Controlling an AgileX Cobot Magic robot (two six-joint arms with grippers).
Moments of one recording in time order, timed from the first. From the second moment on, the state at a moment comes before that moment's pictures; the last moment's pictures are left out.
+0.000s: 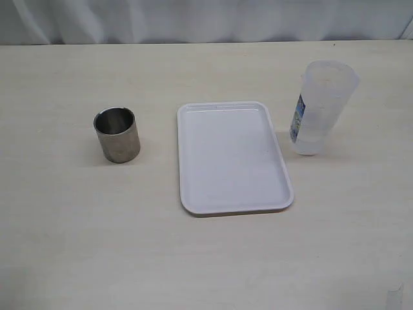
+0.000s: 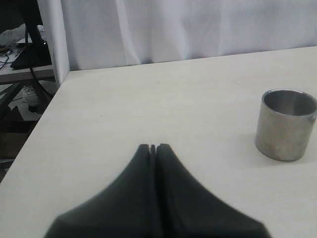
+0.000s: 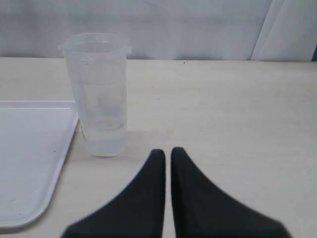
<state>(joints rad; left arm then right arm) 0.00 0.00 0.00 0.10 0.34 0.03 0.01 0.00 0.00 -0.20 0.33 0.13</state>
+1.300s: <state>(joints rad) 0.00 0.13 -0.03 0.12 -0.64 -0.16 0.01 0.00 0.00 -0.21 -0.49 0.24</state>
